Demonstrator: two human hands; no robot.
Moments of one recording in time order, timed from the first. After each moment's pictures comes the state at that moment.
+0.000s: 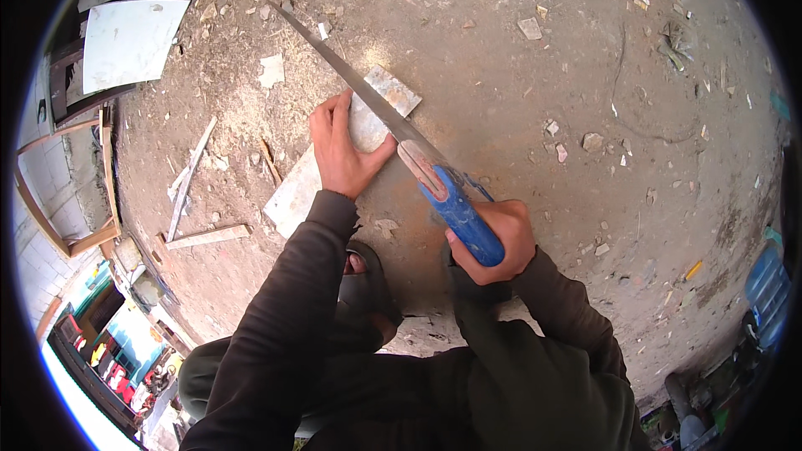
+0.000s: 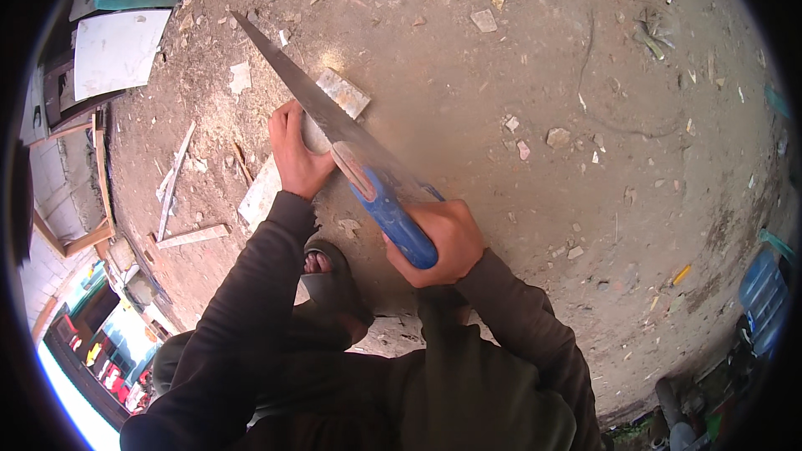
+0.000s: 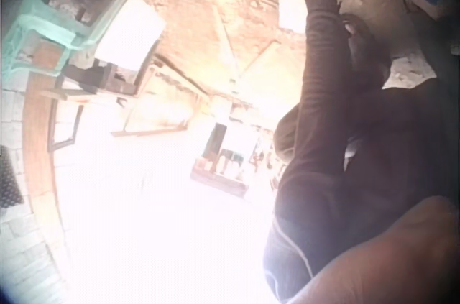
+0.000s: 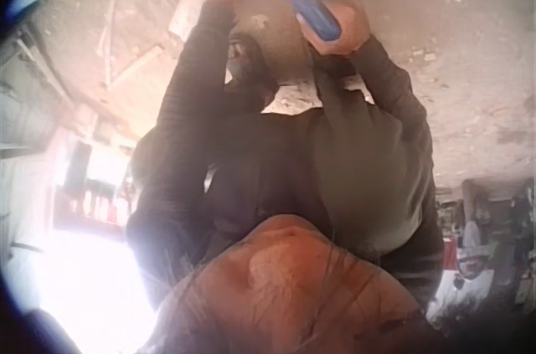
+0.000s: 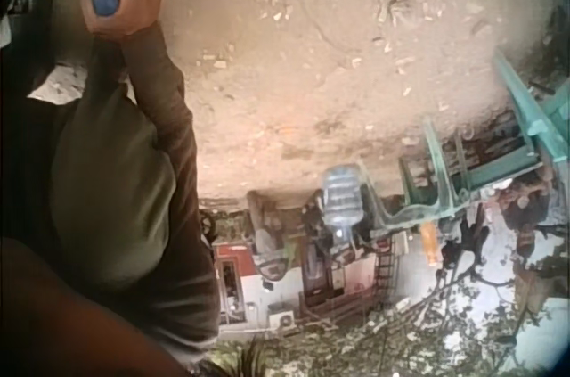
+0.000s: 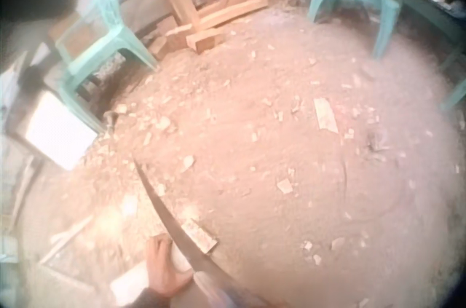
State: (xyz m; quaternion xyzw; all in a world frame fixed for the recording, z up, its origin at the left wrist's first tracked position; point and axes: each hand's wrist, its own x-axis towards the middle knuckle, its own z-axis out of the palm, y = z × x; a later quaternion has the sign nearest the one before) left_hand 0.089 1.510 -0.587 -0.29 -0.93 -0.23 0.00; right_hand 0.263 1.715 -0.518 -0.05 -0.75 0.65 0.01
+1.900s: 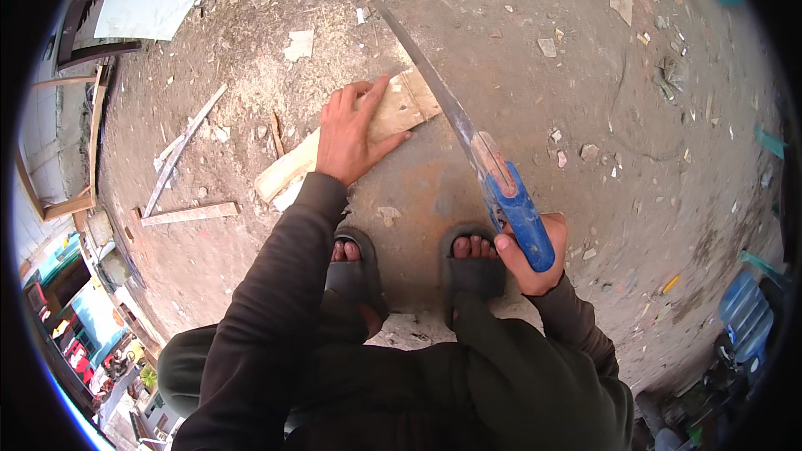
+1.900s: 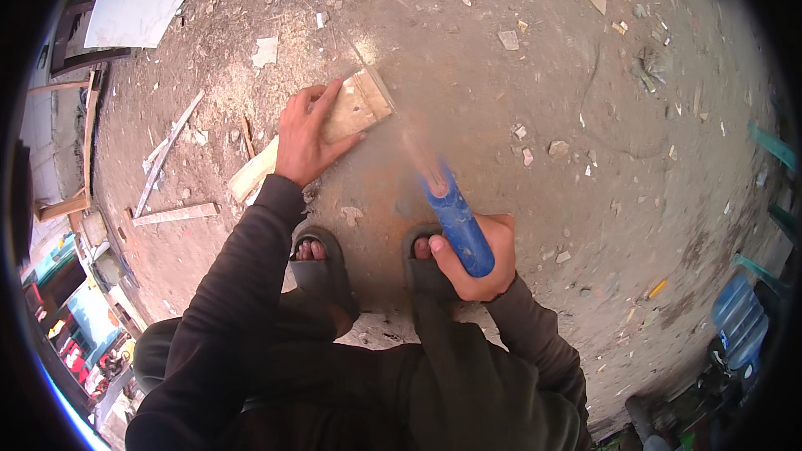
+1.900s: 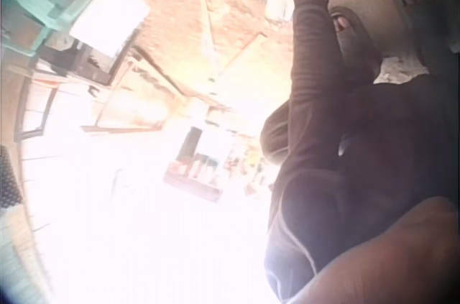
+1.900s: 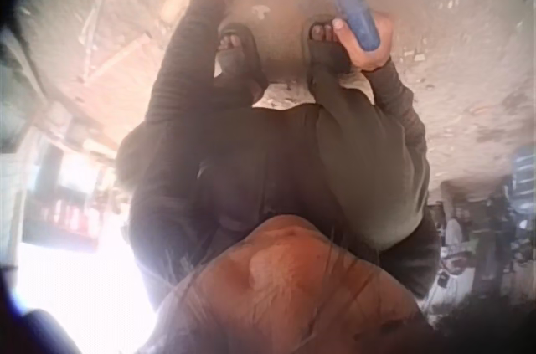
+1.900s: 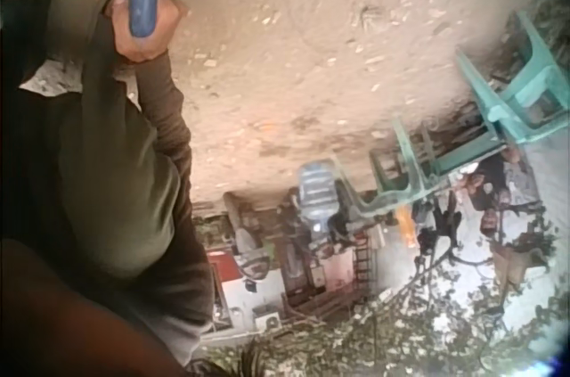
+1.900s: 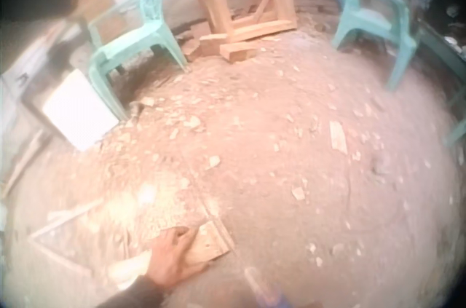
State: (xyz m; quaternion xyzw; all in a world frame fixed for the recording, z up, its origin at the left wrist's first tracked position) left_hand 0.082 1.493 -0.557 -0.33 -0.93 -0.17 -0.07; right_hand 0.291 1.721 -0.479 -0.15 -0.73 0.67 -0.02
